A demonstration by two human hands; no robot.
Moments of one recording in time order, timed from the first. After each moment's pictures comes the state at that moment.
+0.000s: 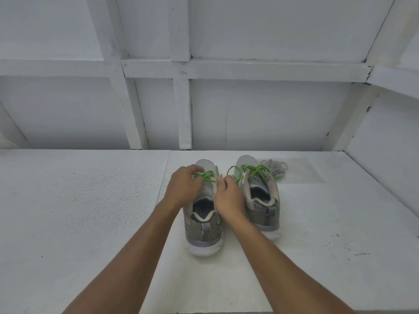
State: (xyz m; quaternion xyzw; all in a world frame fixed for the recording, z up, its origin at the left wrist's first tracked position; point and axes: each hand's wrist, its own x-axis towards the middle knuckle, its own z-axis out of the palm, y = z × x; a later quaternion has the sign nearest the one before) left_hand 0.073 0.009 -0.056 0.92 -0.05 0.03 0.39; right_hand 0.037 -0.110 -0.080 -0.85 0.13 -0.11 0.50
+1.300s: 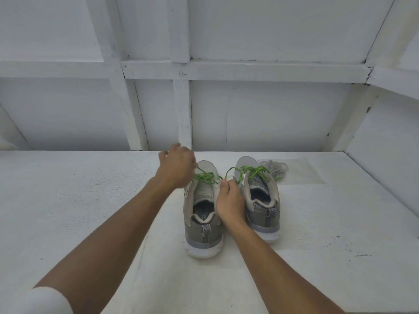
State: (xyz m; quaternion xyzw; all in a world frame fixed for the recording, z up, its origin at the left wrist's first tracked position) left_hand 0.102 0.020 -0.017 0.98 -0.13 0.09 0.08; right_hand 0.040 -0.109 -0.096 -0.82 0.16 -0.14 0.53
